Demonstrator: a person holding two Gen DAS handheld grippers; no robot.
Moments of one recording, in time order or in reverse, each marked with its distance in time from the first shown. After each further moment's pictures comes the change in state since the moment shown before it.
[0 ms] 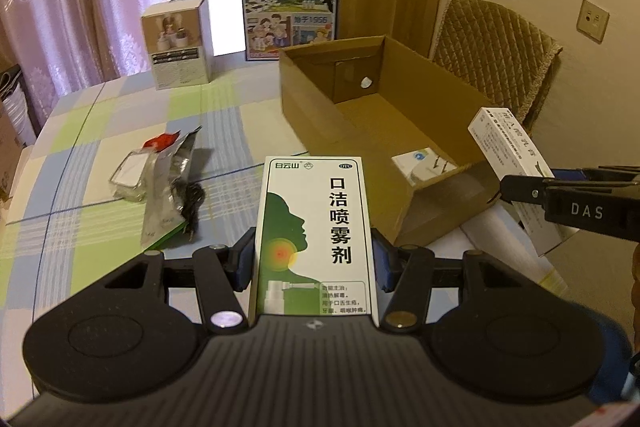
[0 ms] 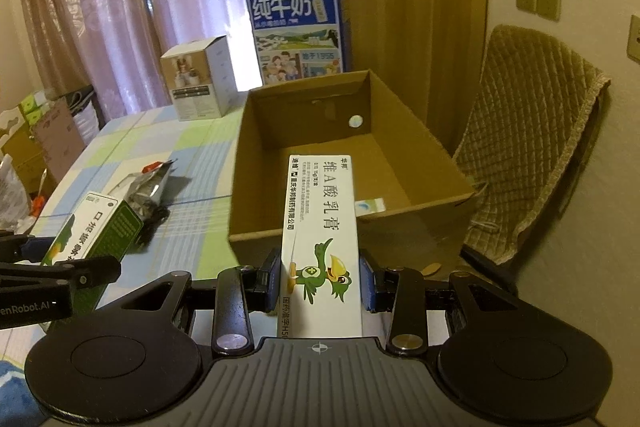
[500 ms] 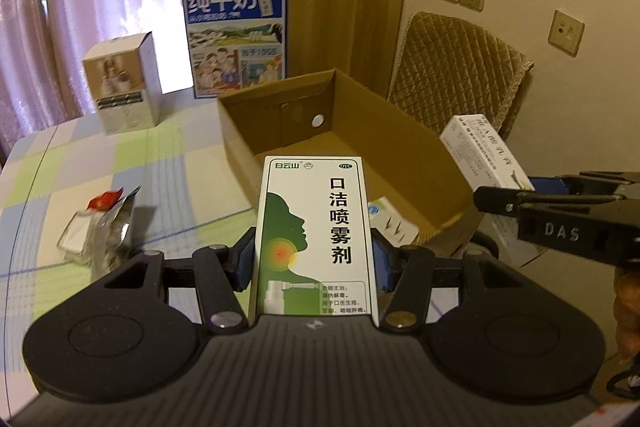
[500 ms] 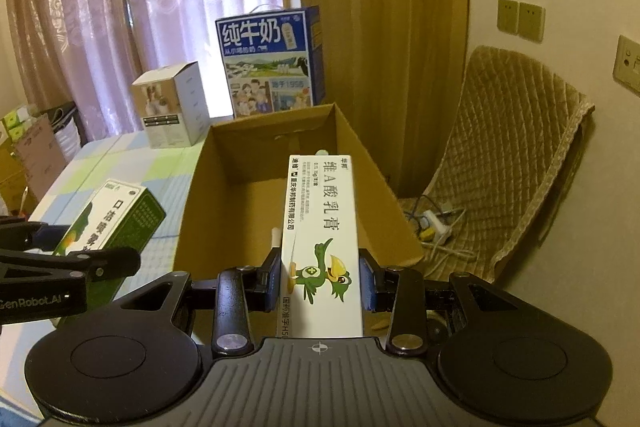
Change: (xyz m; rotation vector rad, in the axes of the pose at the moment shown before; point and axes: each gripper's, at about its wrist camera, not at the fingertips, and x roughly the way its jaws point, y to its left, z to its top) left arm 0.032 -0.045 0.055 0.053 -0.053 -0.086; right arm 0.009 -0.036 0.039 -0.010 -0.047 -0.042
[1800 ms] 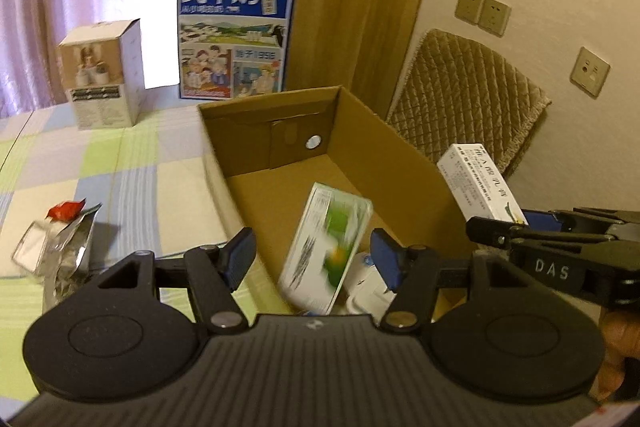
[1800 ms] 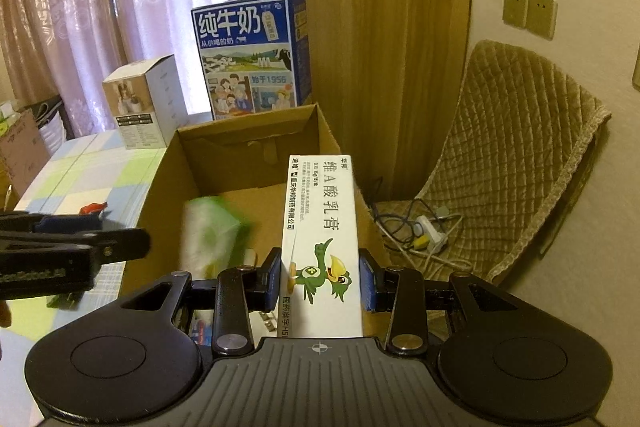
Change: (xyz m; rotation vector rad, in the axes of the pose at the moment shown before) left arm 0.063 0.012 0.033 -0.119 -0.006 -0.029; right arm 0.060 -0.028 0.031 -0.008 0.038 -0.009
